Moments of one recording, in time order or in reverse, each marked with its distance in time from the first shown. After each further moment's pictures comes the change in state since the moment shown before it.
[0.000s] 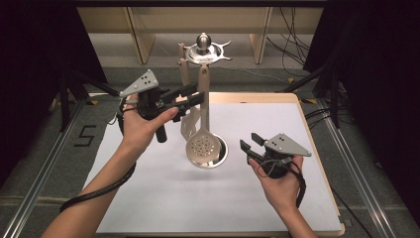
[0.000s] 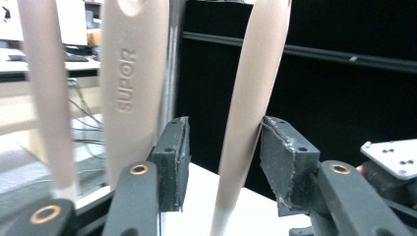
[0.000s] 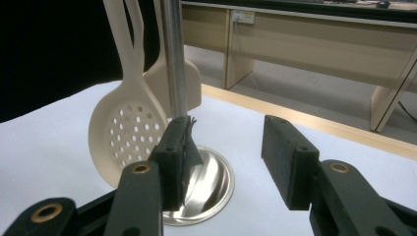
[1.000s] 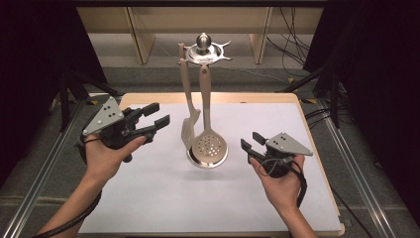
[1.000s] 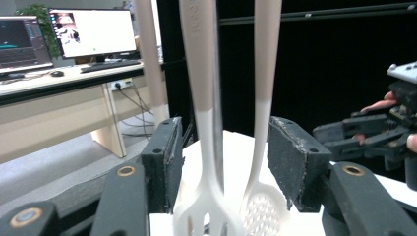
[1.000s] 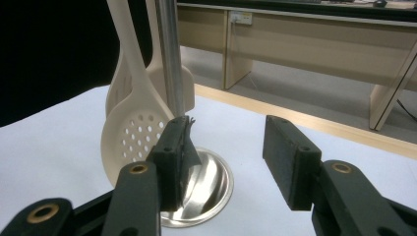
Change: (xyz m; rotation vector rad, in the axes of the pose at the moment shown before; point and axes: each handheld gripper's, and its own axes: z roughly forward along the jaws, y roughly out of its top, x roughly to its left) left arm -0.004 -0.031 -0.085 0.033 0.170 0.170; right arm 0.000 0.002 -0.004 0.016 -0.022 0.035
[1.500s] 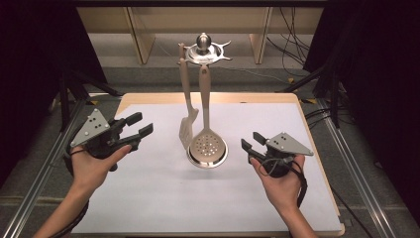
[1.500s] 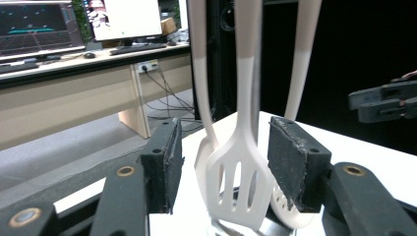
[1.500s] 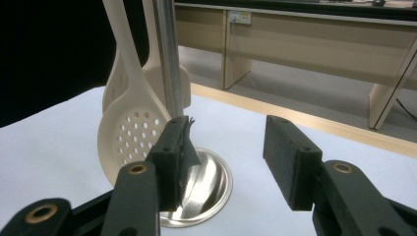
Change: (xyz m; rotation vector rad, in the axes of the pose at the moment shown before) left arm 0.018 -0.030 -0.030 0.043 0.093 -0.002; right arm -0.002 0.000 0.001 -0.006 0.011 -0.014
